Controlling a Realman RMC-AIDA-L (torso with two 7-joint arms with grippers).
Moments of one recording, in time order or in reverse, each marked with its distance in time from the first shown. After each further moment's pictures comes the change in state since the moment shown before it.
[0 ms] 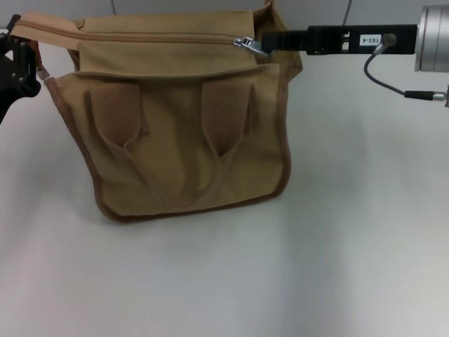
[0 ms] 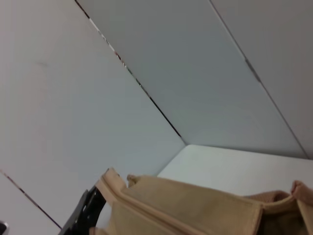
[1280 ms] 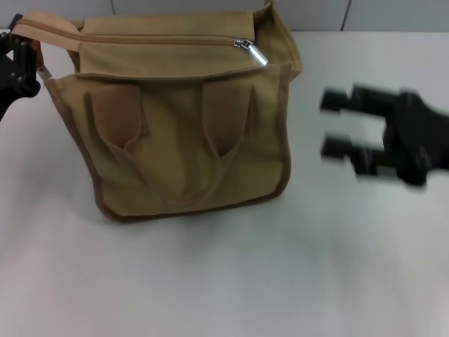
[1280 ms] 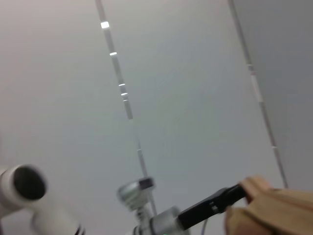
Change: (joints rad) left arm 0.004 0.005 0.020 0.029 0.014 0.004 -0.065; right arm -0.256 0.032 0.178 0.100 0.143 -0.522 -0.758
